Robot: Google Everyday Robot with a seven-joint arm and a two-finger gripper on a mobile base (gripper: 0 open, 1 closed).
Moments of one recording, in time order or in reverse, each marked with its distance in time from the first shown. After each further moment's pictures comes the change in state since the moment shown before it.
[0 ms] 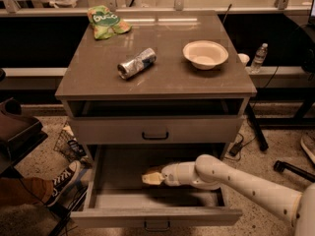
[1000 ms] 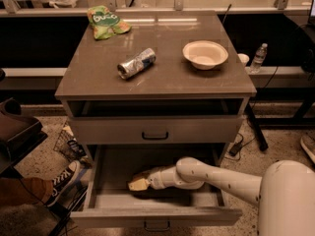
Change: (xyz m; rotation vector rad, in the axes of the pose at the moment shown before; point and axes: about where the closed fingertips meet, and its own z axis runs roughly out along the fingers) arm 0.037 -0.013 0.075 -0.013 0.106 -0.023
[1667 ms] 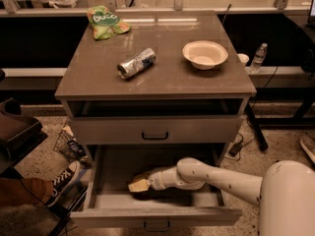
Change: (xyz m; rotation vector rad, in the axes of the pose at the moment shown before) arm -0.001 0.002 0.001 -0.003 0.001 0.000
